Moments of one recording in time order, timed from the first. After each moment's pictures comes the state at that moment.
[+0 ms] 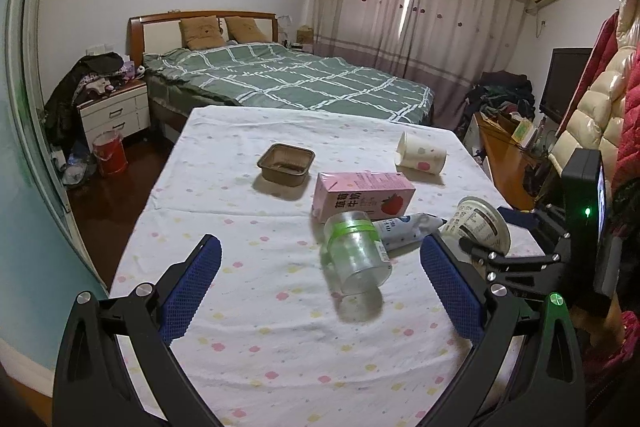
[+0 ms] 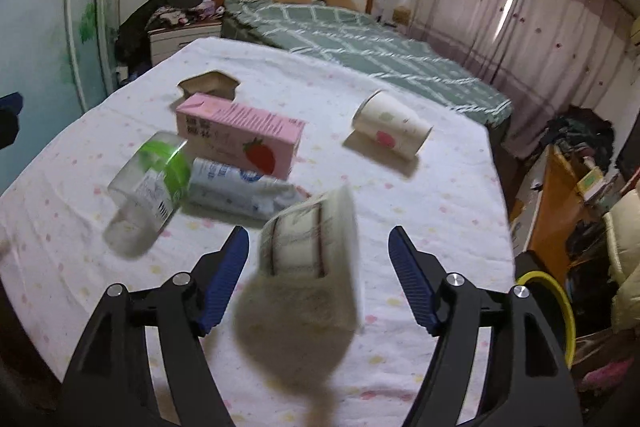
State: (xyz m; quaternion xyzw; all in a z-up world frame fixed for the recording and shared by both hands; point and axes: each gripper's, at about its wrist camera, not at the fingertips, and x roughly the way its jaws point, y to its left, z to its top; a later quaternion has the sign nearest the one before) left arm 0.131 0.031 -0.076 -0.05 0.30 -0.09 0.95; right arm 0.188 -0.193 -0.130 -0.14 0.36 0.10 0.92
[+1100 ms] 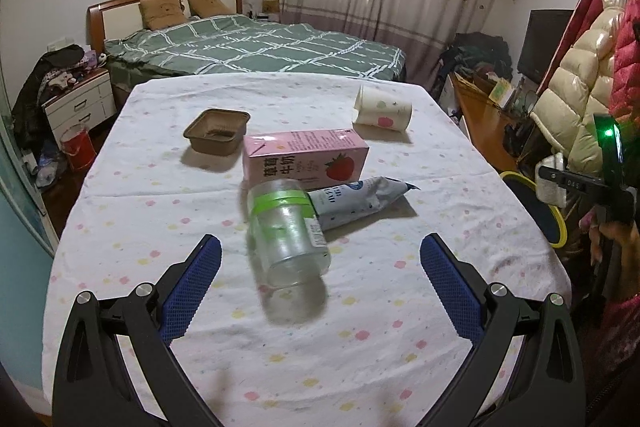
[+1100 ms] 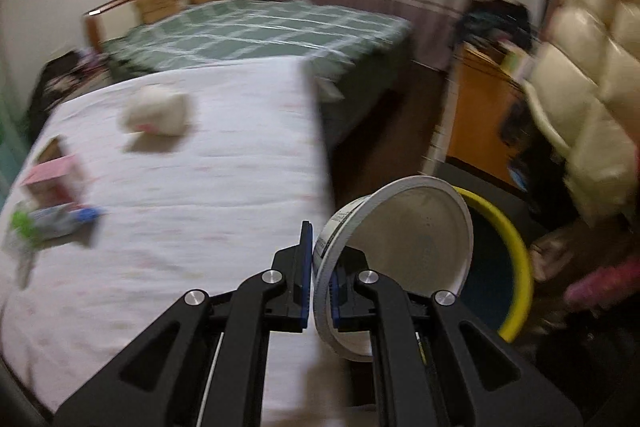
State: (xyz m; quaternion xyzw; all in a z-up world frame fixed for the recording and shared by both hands) left arm 0.166 -0.036 -0.112 -0.02 0.36 -0.15 0.92; right arm 0.190 -0.426 -0.122 0.02 0.39 -0.10 0.91
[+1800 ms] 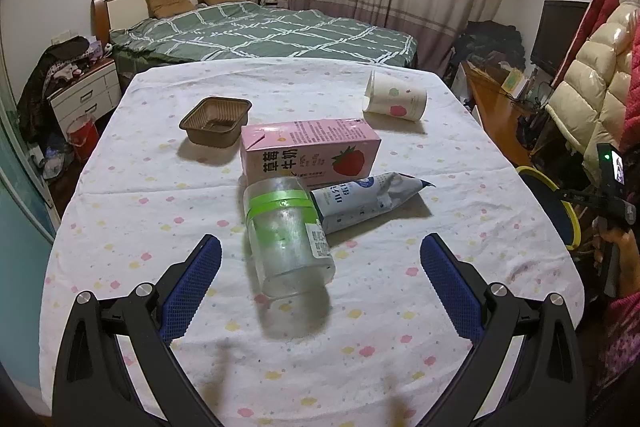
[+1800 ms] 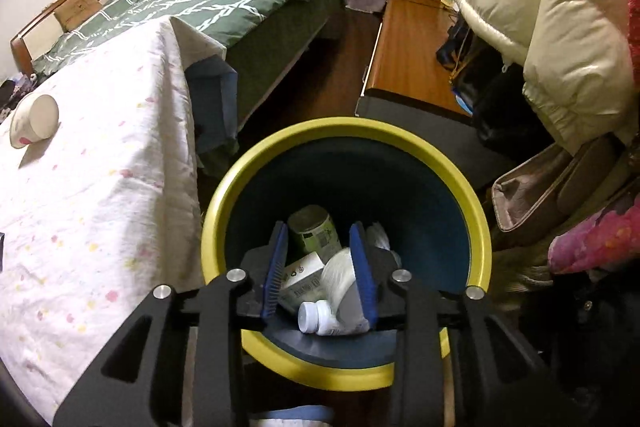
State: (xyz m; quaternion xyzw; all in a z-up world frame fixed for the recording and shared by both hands) left arm 0.190 -0.046 -0.121 -0.01 0.38 -0.13 0.92; right arm 0.199 -0.521 -0.178 0.08 0.45 -0.18 0.87
